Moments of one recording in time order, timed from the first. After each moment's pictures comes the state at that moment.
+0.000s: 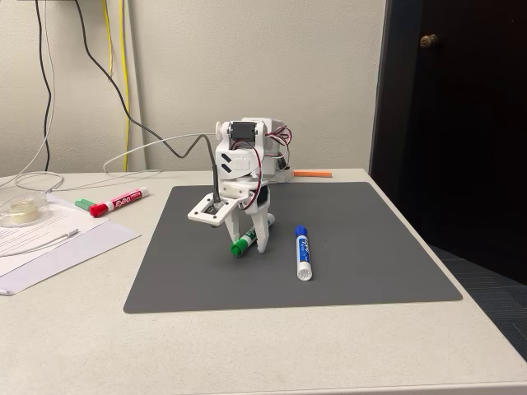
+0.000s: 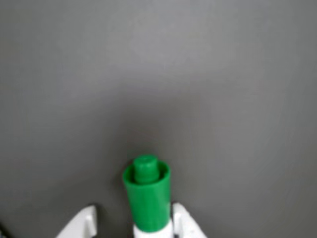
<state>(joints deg) 4.4 21.7 0.5 100.7 -65.7</state>
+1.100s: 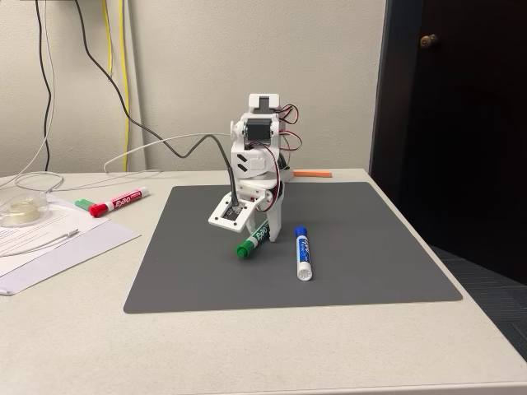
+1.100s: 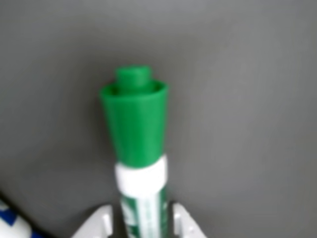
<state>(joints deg) 0.2 35.6 27.9 96.9 -63.6</state>
